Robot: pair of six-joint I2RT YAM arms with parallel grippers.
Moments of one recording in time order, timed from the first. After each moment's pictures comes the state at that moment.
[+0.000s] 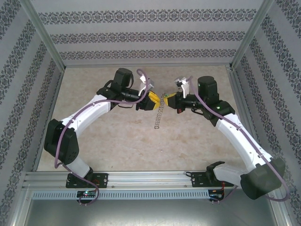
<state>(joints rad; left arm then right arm) -0.47 1.61 1.32 -0.28 1.03 0.18 0.35 1.19 1.09 -0.40 -0.75 0.10</state>
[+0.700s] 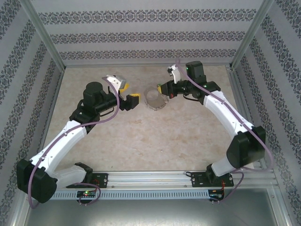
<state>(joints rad) -0.40 1.13 0.95 -0.03 0.42 -0.10 0.34 1.55 1.38 -0.48 -0.75 0.09</state>
